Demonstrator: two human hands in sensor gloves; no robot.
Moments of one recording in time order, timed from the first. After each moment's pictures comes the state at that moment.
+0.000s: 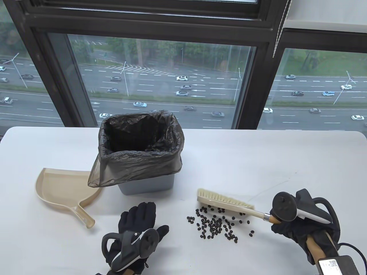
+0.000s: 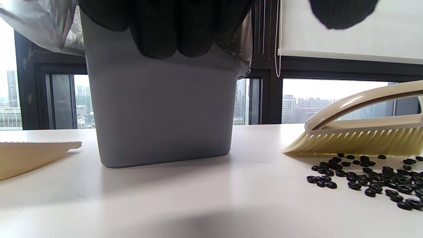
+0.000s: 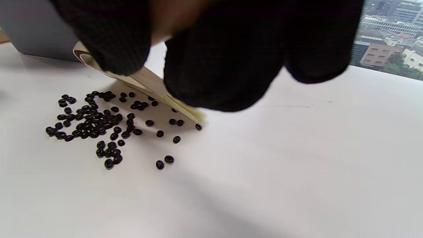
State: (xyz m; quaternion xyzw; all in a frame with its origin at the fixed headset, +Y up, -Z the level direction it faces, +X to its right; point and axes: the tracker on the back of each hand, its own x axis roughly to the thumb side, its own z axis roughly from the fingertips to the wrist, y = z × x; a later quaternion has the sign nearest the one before) left_hand -0.148 -0.686 -0.255 0.08 -0.08 0.01 0.99; right_hand 0.268 -0.620 -0.312 -0.13 -0.19 -0.97 0.05
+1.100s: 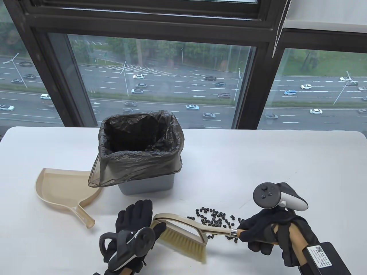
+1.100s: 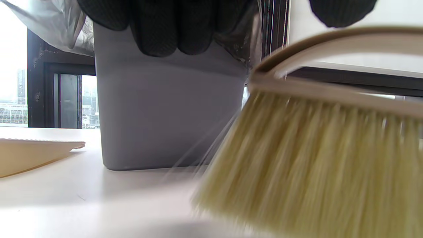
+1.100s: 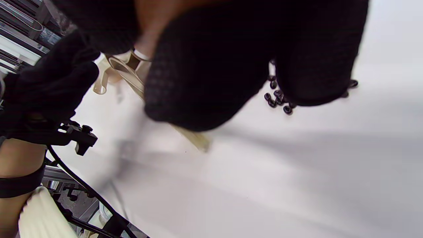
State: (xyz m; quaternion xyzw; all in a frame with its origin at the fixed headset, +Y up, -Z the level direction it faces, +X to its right) left_hand -0.156 -0.684 -0.257 0.09 -0.07 0.03 0.99; right_hand 0.209 -0.648 -0.327 -0.23 -0.41 -0.86 -0.21
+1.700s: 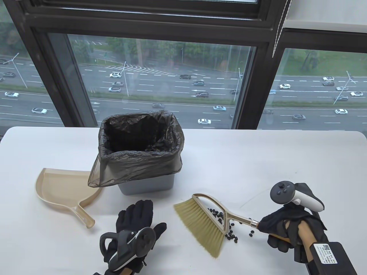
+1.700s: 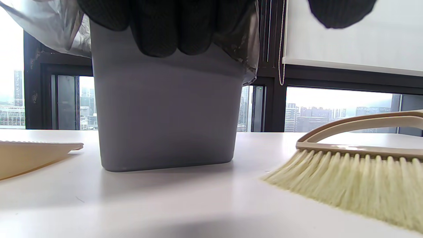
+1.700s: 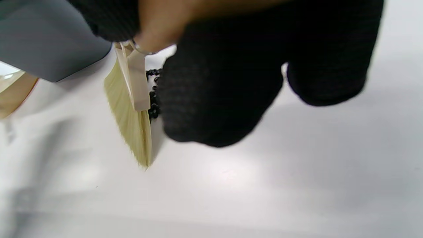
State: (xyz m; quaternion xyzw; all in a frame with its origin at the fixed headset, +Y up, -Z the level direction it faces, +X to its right) left_hand -0.154 -0.683 -0.256 0.10 -0.08 0.03 0.99; right_hand 0.287 -0.655 -0.337 -0.05 -0.40 -0.90 -0.18
